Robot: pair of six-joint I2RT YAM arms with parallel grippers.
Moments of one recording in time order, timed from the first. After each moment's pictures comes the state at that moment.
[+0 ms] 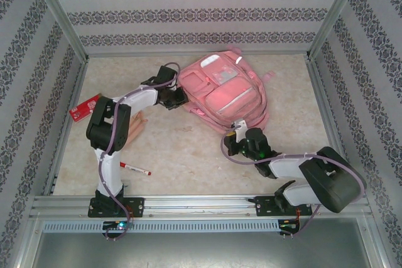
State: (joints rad) left arm -0.33 2.04 1.44 -0.40 0.34 -0.71; right arm 0.58 1.36 0.21 0.65 -0.17 0.24
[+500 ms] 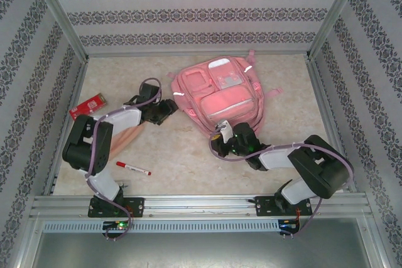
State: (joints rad) left arm -0.33 1.69 0.94 -0.15 0.27 -0.97; right arm 0.64 1.50 0.35 0.58 -0.36 0.18
